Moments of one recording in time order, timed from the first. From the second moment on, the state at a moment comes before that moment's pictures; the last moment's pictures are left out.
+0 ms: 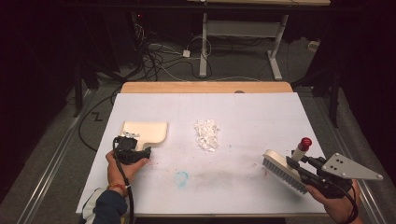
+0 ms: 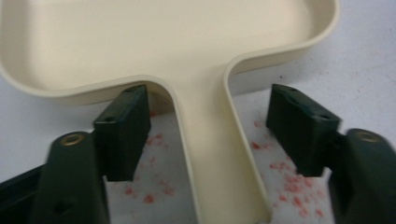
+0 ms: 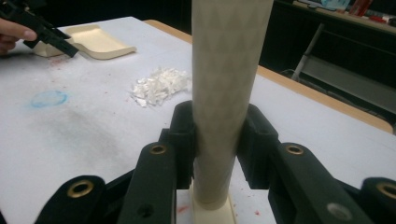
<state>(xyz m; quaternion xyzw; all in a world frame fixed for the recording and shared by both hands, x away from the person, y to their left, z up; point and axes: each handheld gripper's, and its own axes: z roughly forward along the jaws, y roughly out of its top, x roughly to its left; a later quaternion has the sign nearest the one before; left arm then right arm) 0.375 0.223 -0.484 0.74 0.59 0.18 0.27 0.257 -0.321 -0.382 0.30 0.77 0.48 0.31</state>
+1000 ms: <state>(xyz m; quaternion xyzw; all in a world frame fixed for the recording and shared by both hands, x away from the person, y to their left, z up) 0.358 0.230 -0.450 0.79 0.52 0.19 0.26 0.265 -0.324 -0.385 0.31 0.77 0.48 0.29</state>
